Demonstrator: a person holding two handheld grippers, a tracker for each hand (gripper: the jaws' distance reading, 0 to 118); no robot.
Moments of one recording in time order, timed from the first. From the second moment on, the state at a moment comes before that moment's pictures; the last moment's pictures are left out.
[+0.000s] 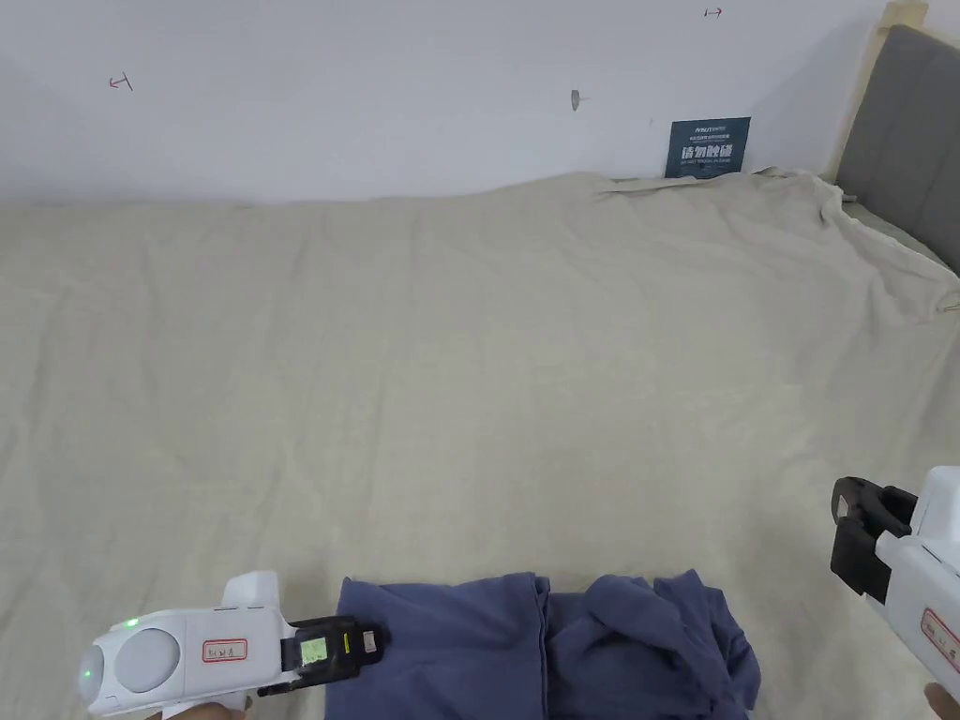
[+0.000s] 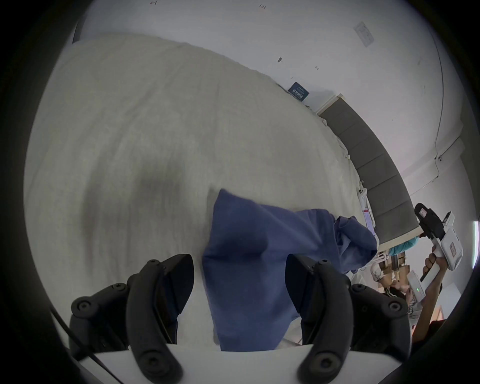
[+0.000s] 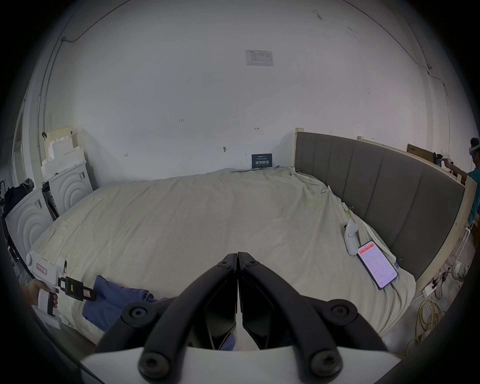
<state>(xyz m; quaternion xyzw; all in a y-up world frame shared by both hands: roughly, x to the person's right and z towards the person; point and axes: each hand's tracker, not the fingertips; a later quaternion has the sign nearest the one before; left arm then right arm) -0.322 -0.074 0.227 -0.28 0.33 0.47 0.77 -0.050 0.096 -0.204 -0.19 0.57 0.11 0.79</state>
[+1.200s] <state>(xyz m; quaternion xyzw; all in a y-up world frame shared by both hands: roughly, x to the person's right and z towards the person) -0.310 0.026 0.270 -0.35 0.42 0.38 0.74 -0.054 0.098 -0.207 -0.19 0.58 0.11 0.78</state>
